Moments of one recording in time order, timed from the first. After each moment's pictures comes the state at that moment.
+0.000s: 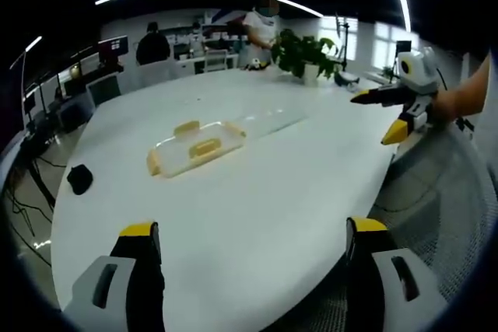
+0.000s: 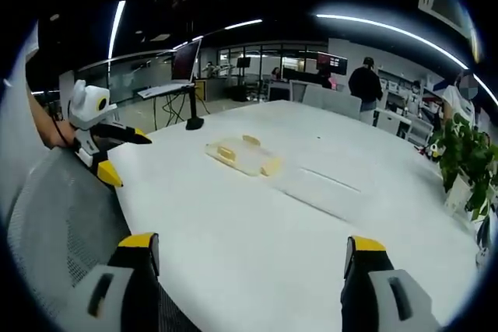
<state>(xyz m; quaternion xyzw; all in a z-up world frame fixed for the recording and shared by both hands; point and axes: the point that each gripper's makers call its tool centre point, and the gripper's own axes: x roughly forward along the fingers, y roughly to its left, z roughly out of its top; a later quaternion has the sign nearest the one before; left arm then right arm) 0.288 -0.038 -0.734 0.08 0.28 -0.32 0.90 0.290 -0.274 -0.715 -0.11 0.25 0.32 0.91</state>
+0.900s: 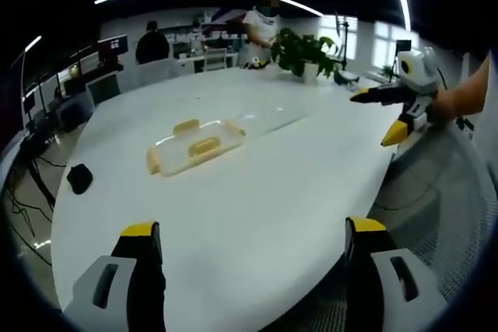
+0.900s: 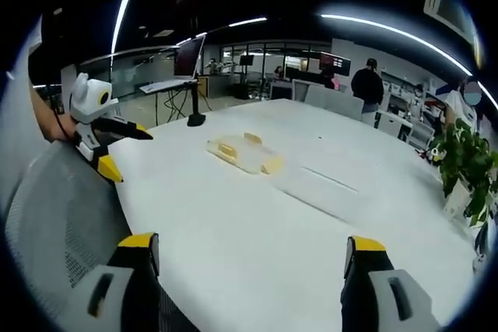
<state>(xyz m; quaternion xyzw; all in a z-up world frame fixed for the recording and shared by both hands) 0.288 -0.037 -0.735 0.08 0.28 -0.32 0.90 0.291 -0.274 -0.717 -0.12 0.25 0.32 0.90</state>
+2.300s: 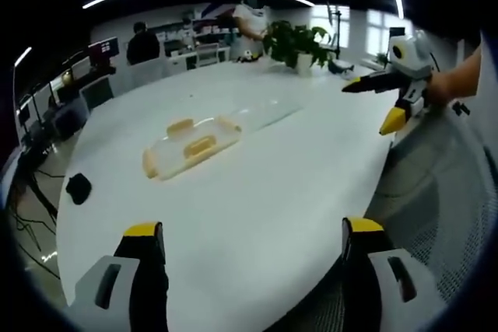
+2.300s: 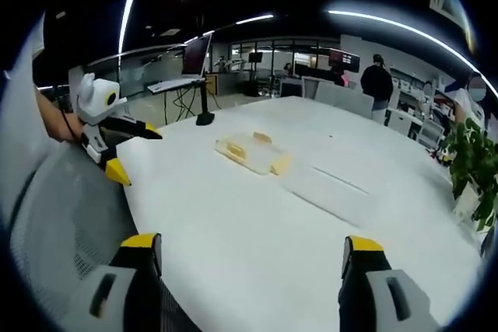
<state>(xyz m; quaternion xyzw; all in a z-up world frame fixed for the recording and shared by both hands) 0.289 -0.042 -0.736 0.12 0.29 -0.34 0.88 0.294 -0.265 -0.715 -0.12 0.26 0.36 0.89</state>
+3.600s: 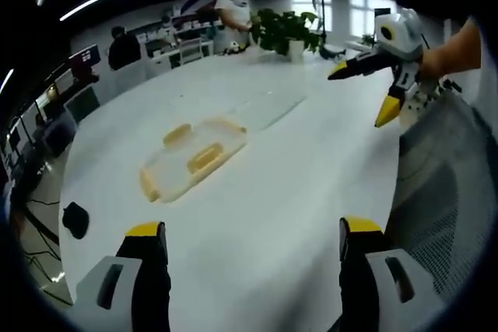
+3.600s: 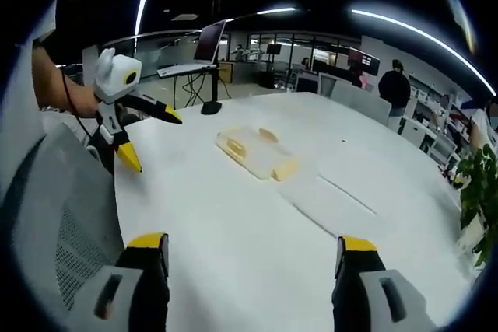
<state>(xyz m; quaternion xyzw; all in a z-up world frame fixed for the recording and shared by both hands) 0.340 -0.042 -0.745 0.16 0.30 -0.37 0.86 0.334 -0.249 -0.725 -0.17 0.27 0.39 0.87</state>
